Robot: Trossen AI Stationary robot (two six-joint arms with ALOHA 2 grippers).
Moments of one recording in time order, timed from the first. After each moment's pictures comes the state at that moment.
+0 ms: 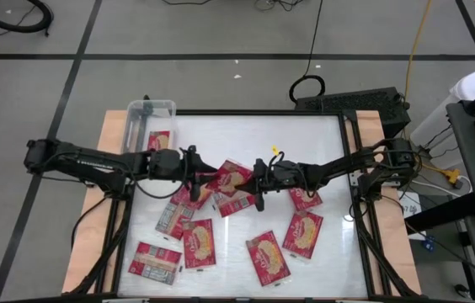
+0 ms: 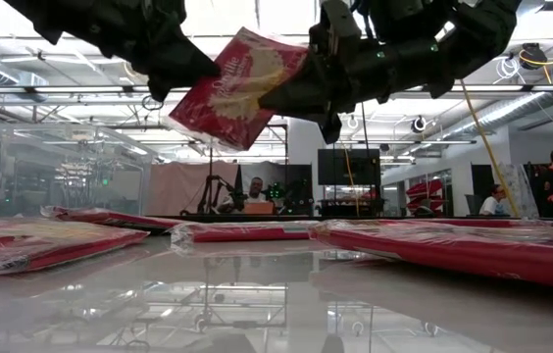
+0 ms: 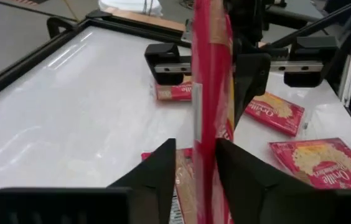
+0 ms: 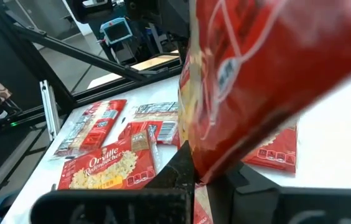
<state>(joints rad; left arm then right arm) 0.00 1.13 0.63 0.13 -0.06 -0.20 0.03 1.66 0.73 0.68 -0.03 0.35</state>
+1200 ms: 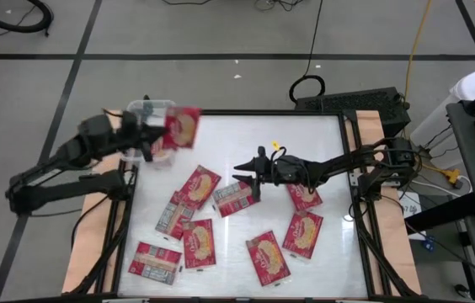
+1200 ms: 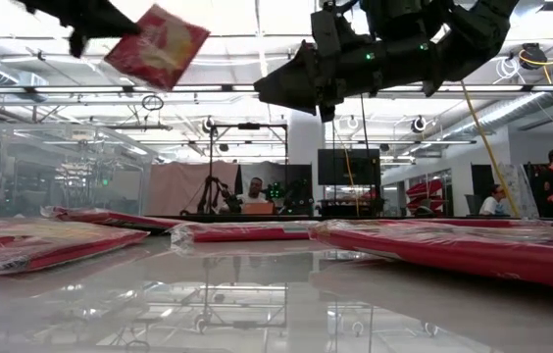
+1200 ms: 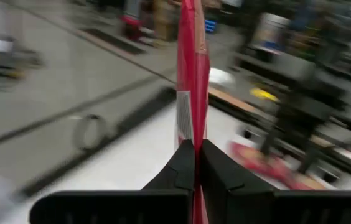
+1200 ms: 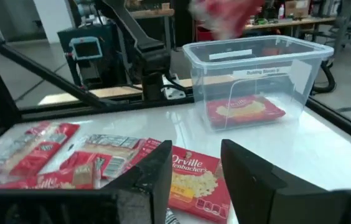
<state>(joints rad) 0.48 0.52 0.77 -0.44 -0.01 -0.24 -0.01 1.65 0.73 0.79 0.11 0.10</state>
